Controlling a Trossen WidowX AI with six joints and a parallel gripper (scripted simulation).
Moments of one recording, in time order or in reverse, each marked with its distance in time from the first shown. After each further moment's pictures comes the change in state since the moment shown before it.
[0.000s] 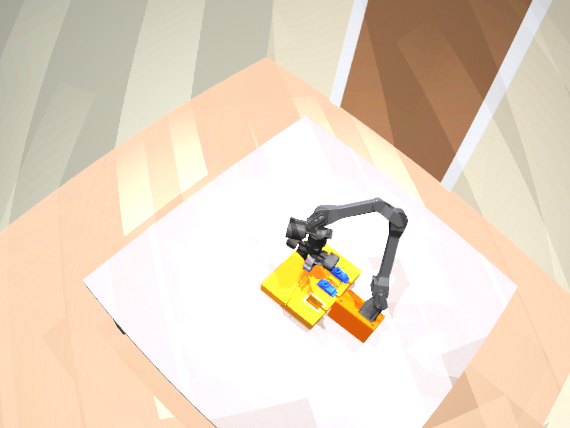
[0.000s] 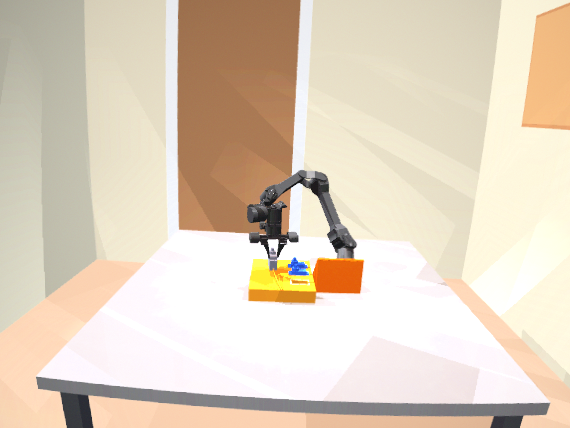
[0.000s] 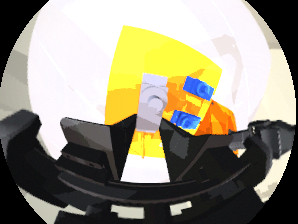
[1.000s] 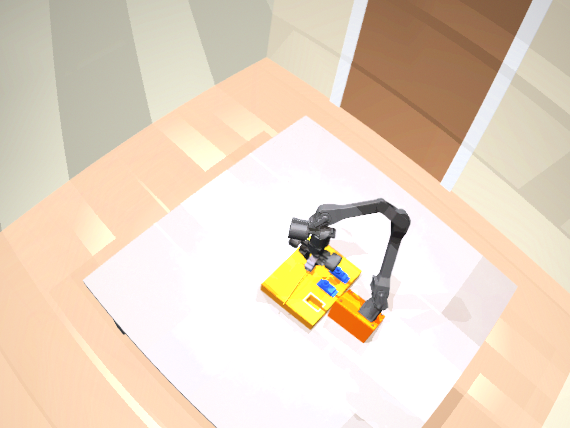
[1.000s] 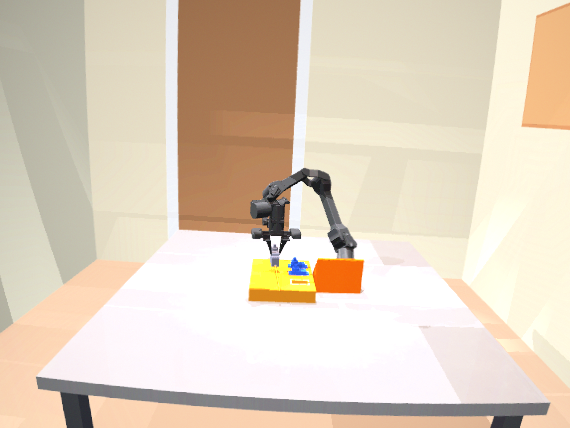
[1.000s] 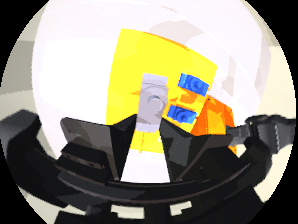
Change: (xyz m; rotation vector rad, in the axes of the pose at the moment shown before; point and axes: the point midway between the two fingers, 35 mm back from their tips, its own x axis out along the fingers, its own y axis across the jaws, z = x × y) arm -0.016 -0.008 -0.004 0.014 0.005 0.014
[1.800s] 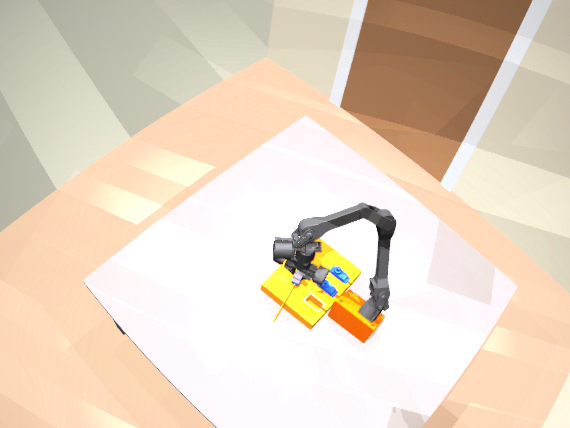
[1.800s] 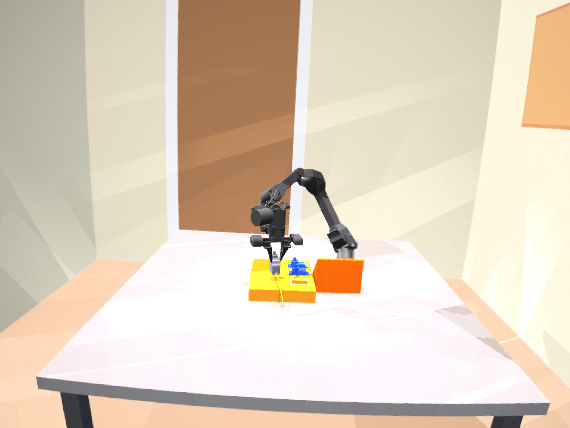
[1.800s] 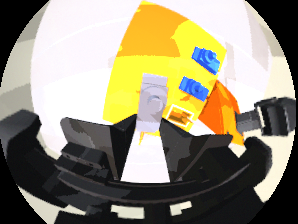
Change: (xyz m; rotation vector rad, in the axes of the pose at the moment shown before) arm 0.000 0.006 -0.076 -0.102 0.002 -0.001
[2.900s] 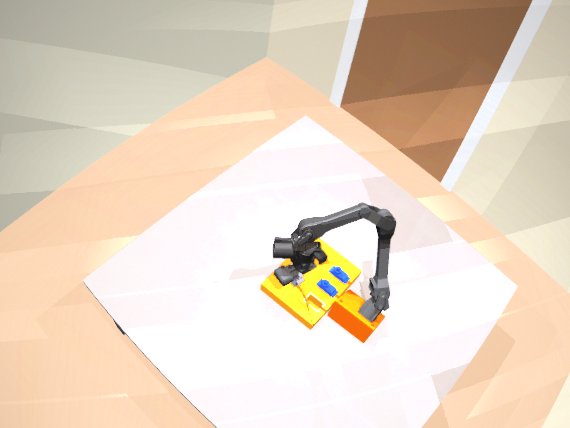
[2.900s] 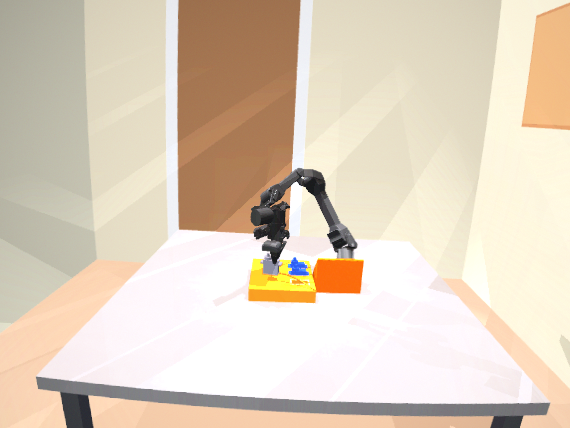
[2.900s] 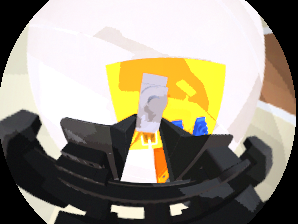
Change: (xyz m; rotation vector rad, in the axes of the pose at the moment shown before) arm -0.001 0.001 -0.001 -1.117 0.000 0.003
